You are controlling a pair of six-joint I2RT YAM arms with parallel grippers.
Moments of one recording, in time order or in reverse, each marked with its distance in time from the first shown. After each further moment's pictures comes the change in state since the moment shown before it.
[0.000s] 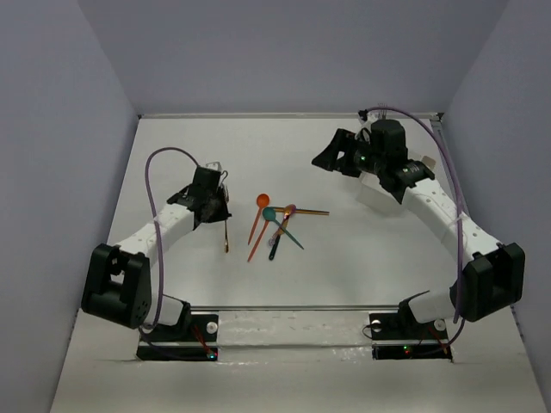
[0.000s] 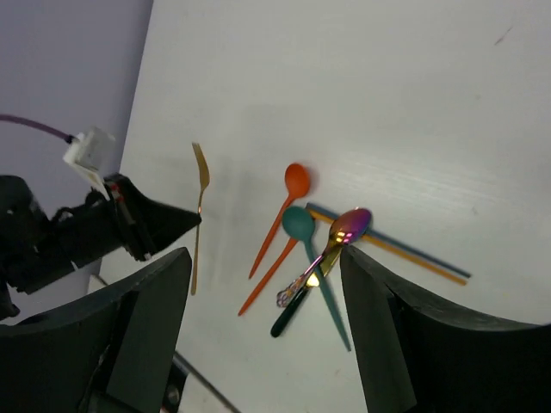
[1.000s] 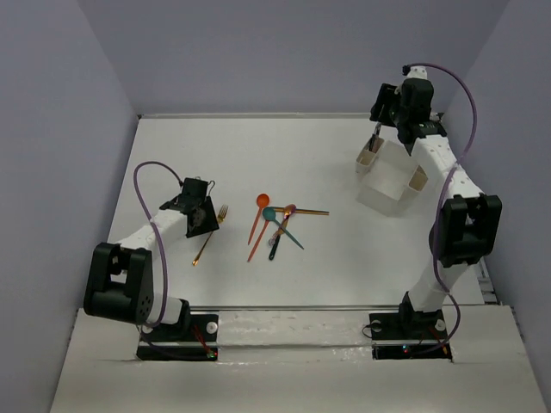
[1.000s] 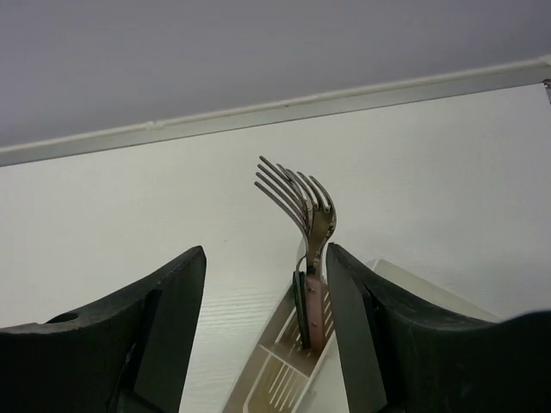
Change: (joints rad) left arm 0.094 -0.033 -0.072 -0.017 -0.063 -0.013; right arm -0.246 0.428 0.377 0.084 0.401 -0.346
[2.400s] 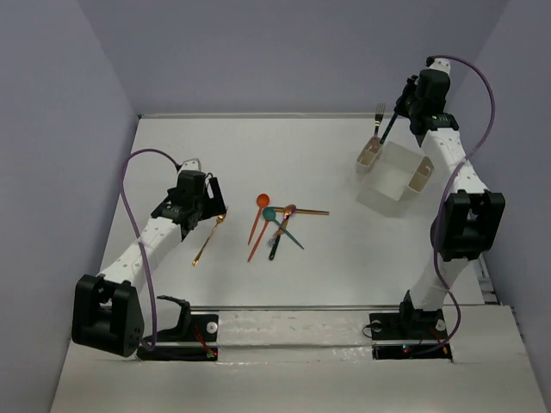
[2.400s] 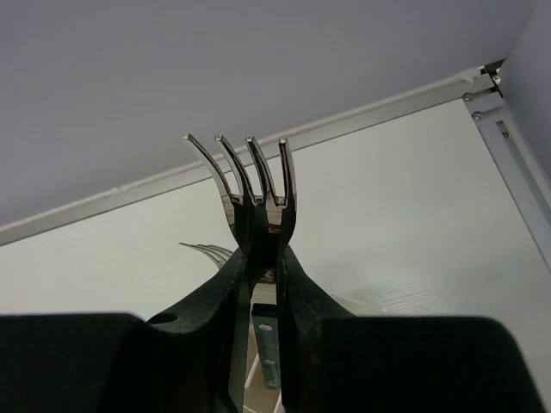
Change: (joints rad) left arm -0.068 -0.215 0.046 0.041 -0.069 0.030; right arm -0.079 0.002 0.098 -0.032 0.077 0.092
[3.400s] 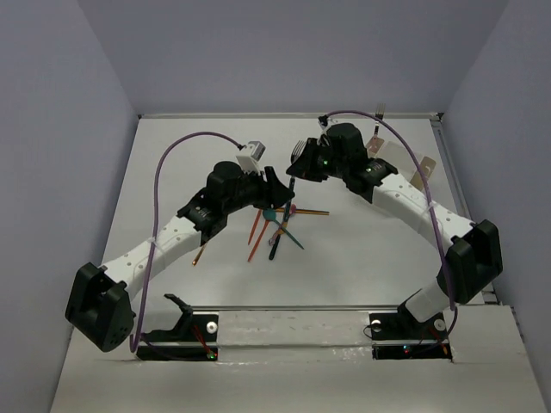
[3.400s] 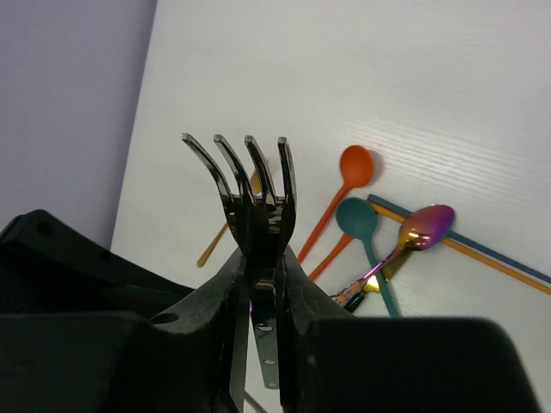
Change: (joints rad) left arm -0.353 0.067 0.110 0.420 0.491 -0.153; right arm 0.597 -0.280 -0.414 -0.024 -0.402 0.376
